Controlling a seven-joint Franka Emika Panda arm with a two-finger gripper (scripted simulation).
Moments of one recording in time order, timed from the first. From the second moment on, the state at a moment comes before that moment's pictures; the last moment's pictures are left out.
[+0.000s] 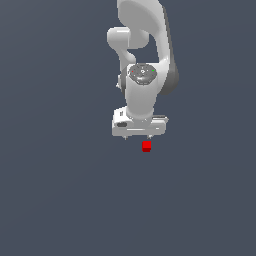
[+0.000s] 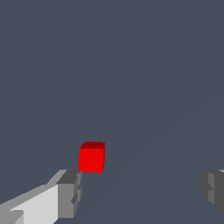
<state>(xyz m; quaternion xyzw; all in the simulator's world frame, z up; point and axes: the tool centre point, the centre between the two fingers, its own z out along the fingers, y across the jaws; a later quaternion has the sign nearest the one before) -0.004 0.040 0.158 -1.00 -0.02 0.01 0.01</state>
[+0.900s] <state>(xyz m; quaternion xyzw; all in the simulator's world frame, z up) -0.024 0.066 0.095 -1.00 -0.01 0.00 0.01</state>
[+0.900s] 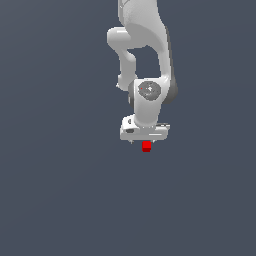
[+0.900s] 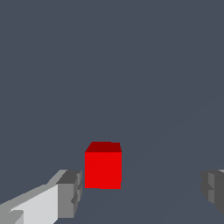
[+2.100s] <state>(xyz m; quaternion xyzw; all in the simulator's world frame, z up) -0.043 0.097 0.020 -1.00 0.00 0.00 0.00</state>
